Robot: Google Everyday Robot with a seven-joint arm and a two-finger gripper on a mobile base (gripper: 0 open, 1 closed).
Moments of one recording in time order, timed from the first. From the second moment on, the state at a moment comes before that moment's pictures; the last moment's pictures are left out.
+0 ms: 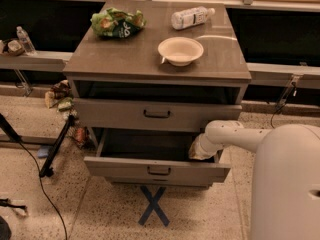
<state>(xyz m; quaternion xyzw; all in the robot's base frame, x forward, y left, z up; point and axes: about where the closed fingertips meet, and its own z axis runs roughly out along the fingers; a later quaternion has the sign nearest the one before) 0.654 -0.150 0.420 -0.69 0.70 0.02 0.20</state>
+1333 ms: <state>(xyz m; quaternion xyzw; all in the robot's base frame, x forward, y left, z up) 0.529 -0.094 0.424 -0.64 0.72 0.21 0.17</state>
